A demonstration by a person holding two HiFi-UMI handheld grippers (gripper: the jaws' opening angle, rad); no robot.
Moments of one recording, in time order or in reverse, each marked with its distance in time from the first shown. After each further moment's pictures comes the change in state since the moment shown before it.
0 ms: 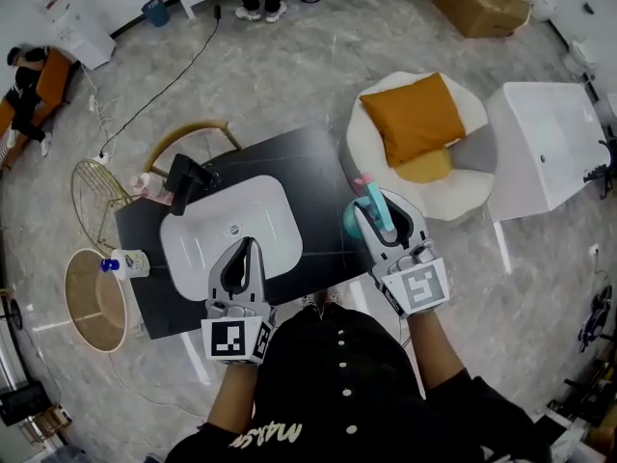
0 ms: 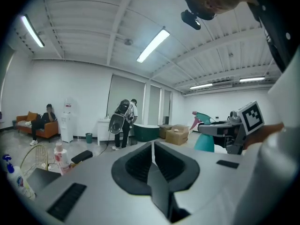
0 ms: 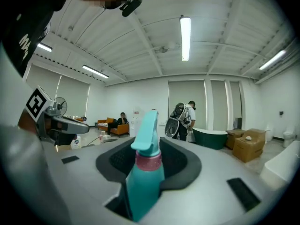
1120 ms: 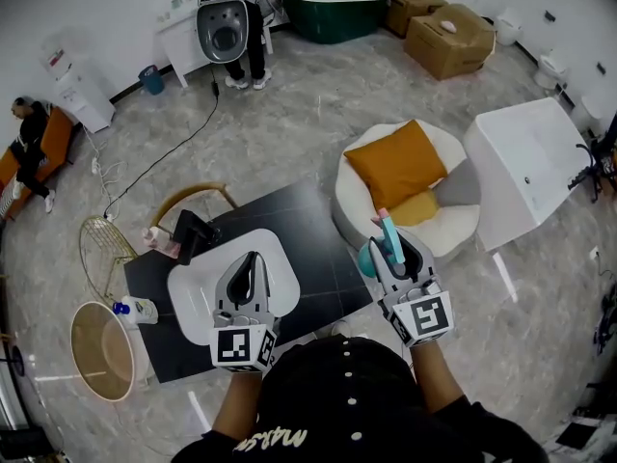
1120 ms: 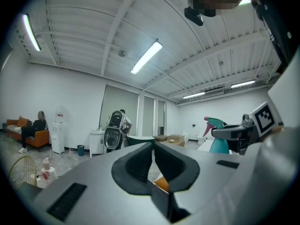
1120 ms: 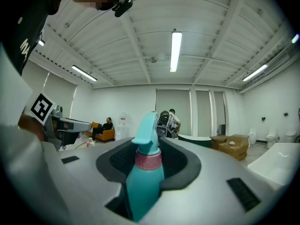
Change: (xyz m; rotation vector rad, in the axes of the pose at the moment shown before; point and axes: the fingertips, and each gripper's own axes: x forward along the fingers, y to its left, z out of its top) left arm 0.016 -0.026 0.058 0.038 -0.151 -0.080; right arm -0.068 -0.035 0.035 -0.013 -0.071 -0.200
